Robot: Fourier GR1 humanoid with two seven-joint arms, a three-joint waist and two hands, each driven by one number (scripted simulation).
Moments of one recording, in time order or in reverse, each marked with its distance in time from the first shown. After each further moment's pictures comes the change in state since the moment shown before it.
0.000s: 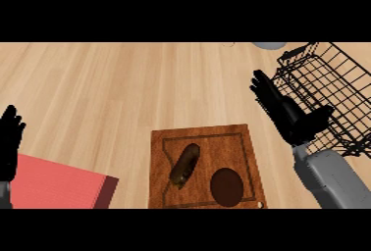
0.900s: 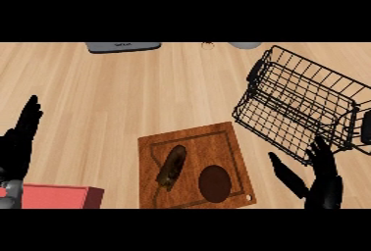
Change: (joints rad) left arm -0.008 0.014 -0.111 -0.087 -0.119 -0.034 -0.090; right arm 0.537 0.135 -0.076 -0.224 0.276 -0.865 0.040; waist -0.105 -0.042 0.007
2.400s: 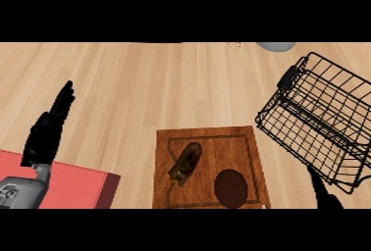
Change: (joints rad) left arm -0.127 -0.061 -0.098 -0.003 -0.063 -0.039 0.032; right arm 0.040 -0.348 0.315 -0.485 0.535 0.325 1.248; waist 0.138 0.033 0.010
